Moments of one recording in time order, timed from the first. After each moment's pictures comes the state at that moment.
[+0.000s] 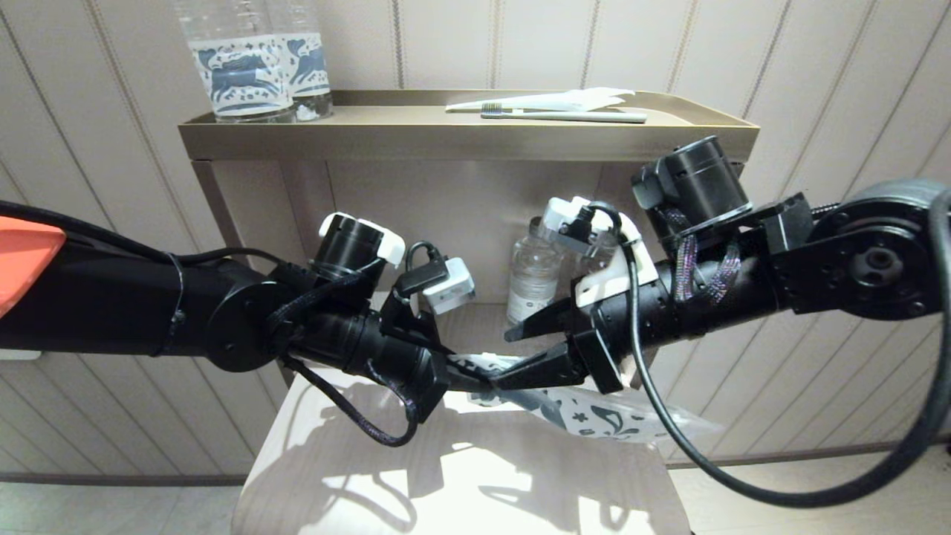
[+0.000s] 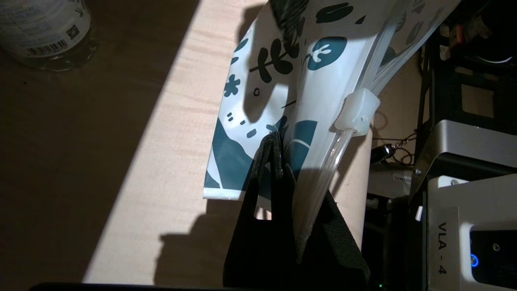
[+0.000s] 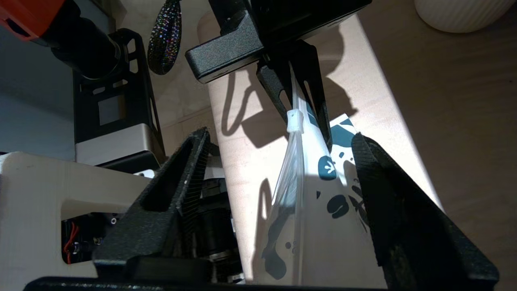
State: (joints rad) left arm -0.62 1.90 -1.22 0.02 -0.70 0.43; right arm 0.57 1.74 -1.39 0.27 0.68 -0.30
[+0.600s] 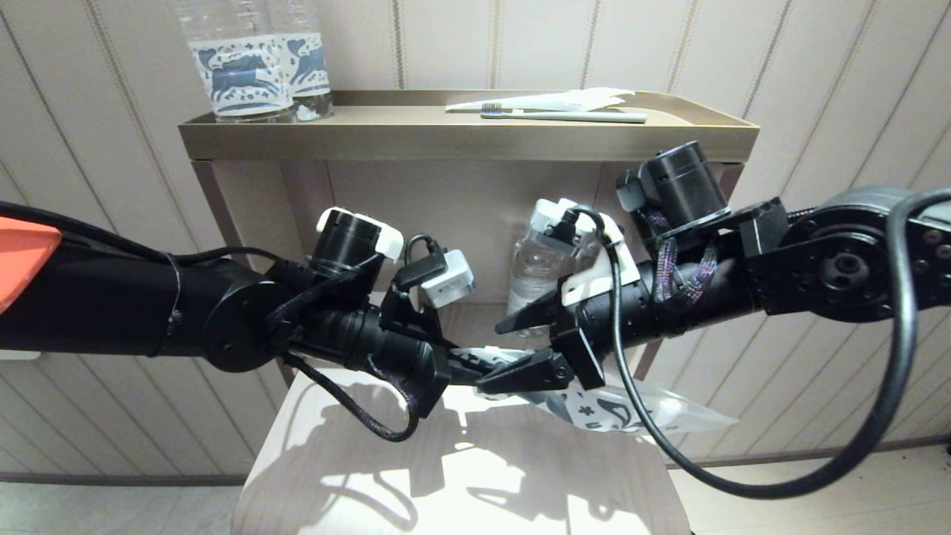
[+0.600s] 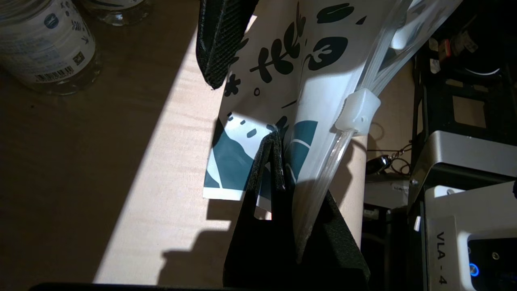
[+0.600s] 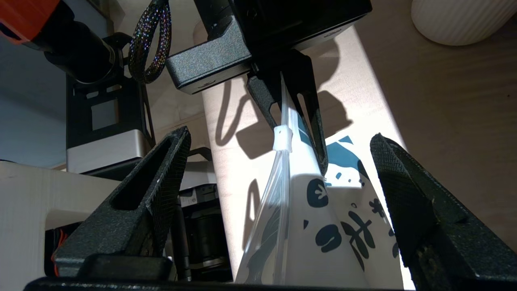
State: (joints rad) left arm -0.62 1.90 -1.21 -0.03 -0.74 0.42; right arm 0.57 1.77 -1.40 0.23 0.68 -0.30
